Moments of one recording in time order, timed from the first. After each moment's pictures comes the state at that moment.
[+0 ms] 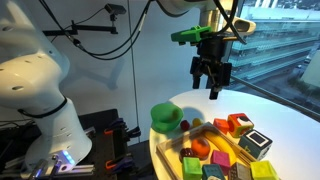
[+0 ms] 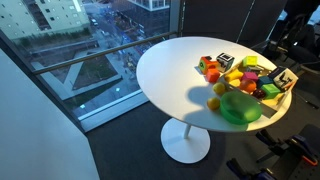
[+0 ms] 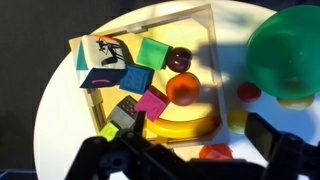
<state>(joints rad) -0.14 -0.16 -0.15 -2.23 -0.22 1.99 -0.08</state>
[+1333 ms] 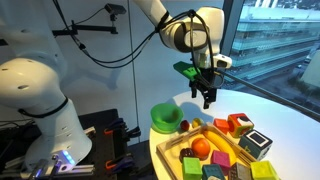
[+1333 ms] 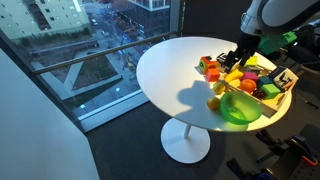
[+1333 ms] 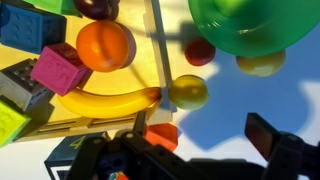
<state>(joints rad) -0.07 0.08 -0.07 -2.29 -0.06 2.39 -0.02</state>
